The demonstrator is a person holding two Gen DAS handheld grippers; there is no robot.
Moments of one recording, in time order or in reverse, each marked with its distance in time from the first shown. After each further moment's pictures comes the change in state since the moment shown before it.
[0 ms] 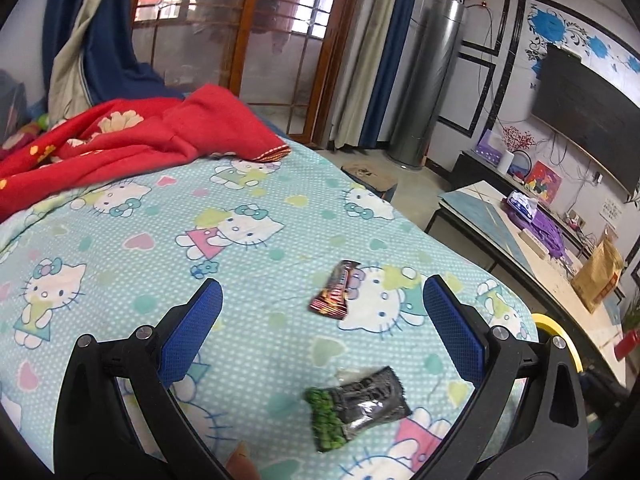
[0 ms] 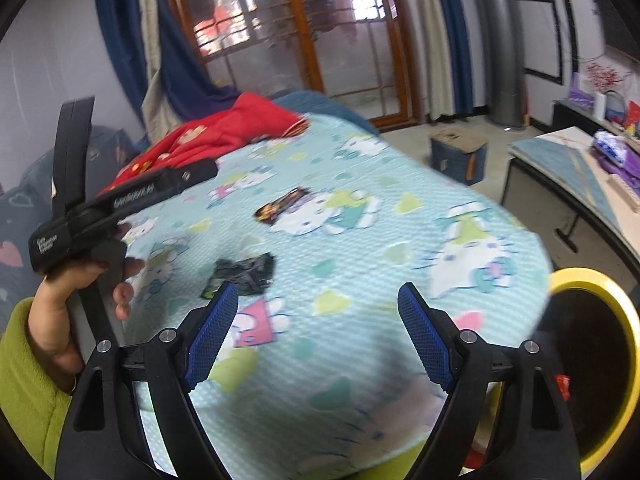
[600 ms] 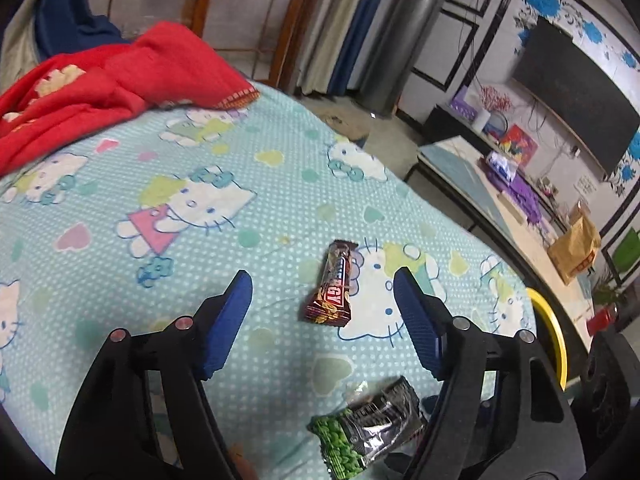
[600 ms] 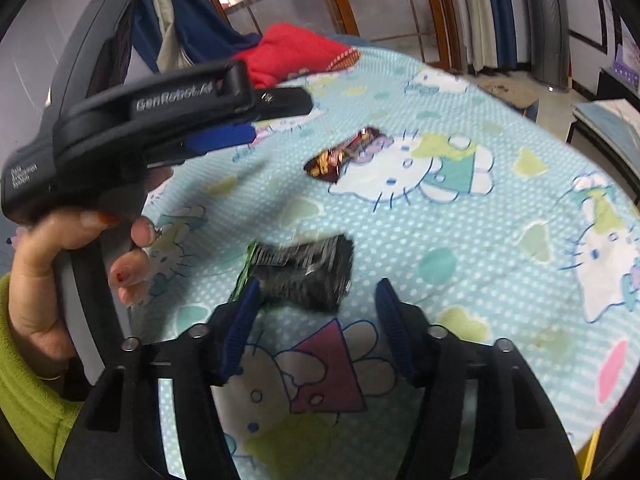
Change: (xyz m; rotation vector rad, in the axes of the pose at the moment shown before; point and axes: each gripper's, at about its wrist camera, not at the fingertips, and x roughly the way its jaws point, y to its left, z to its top) left arm 0.077 0.011 0.012 0.017 0.228 -0.152; right arm 0.095 0.031 0.003 0.004 0.177 0.093
